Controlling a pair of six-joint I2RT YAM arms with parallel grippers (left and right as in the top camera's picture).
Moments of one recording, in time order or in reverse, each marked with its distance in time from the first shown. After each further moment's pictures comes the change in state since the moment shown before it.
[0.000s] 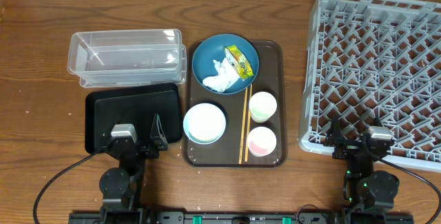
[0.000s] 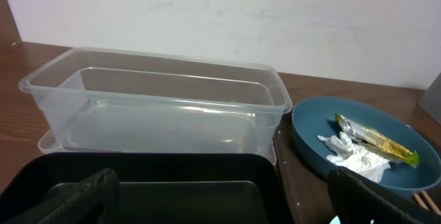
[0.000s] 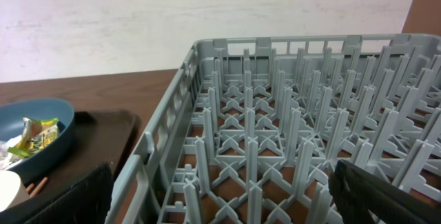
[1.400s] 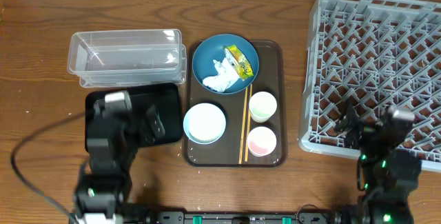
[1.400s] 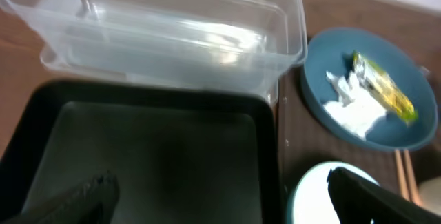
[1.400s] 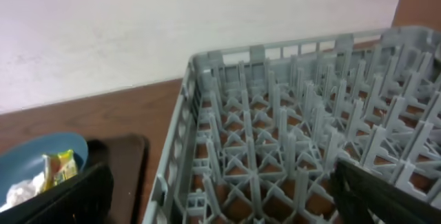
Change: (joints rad) left arm 0.000 0.660 0.578 -0.436 0.014 -0.099; right arm 0.000 0.401 0.378 -0.121 0.034 0.112
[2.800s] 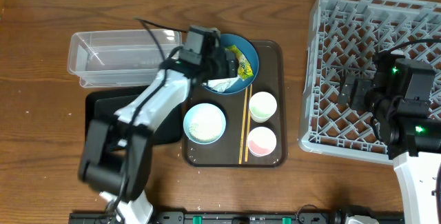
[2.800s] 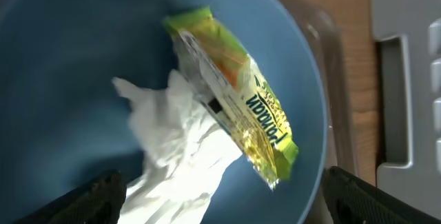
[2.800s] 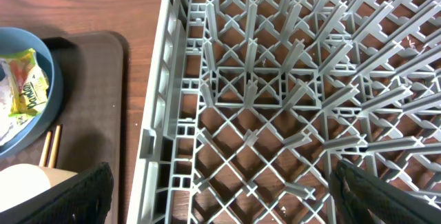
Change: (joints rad) left arm -0.370 1.201 0.644 0.267 0.243 -0.227; right arm 0.000 0.675 0.629 -0.523 -0.037 -0.124
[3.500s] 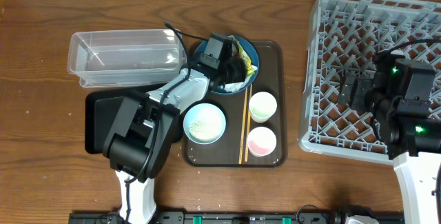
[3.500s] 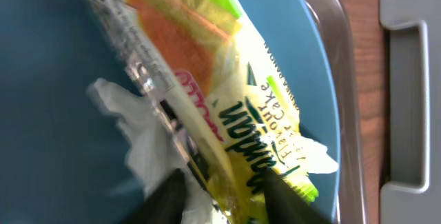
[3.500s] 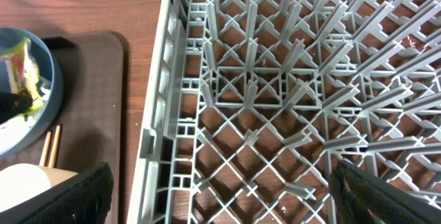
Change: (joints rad) left arm -0.068 0.163 0.027 0.145 0.031 -0.099; right arm 0.000 0.000 0.000 -0.001 -0.001 0.000
